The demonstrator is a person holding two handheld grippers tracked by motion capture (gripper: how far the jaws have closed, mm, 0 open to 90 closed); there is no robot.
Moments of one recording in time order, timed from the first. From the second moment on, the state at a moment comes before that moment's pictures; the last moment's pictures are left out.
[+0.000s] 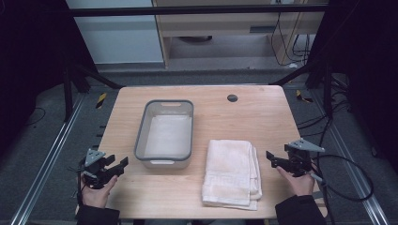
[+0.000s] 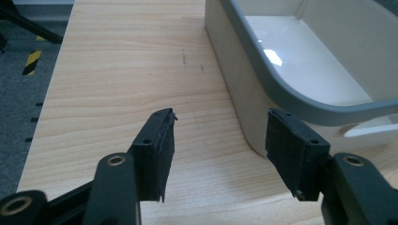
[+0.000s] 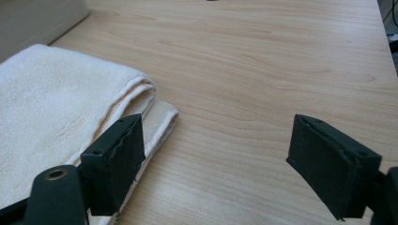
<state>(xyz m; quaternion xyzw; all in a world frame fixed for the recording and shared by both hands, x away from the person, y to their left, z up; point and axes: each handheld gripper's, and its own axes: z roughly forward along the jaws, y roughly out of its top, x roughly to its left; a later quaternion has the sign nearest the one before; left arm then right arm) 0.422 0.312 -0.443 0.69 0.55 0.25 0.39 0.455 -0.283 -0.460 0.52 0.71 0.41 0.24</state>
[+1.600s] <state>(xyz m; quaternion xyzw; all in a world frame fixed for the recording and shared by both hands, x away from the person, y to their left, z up) 0.424 0.259 -0.399 0.71 0.49 0.24 0.44 0.473 -0.266 -0.413 0.49 0.71 0.45 0.22</state>
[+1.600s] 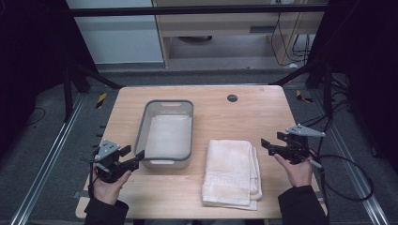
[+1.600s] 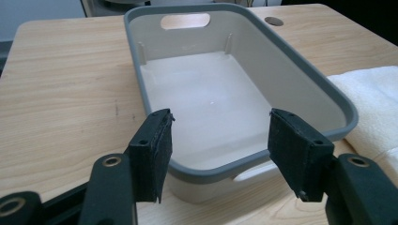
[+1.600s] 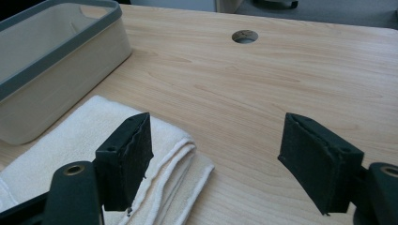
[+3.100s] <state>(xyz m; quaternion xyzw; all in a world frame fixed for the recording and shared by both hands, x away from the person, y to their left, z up) 0.408 0.148 -0.419 0.79 0.39 0.18 0.43 0.477 -0.248 -0.436 0.49 0.73 0.43 0.19</state>
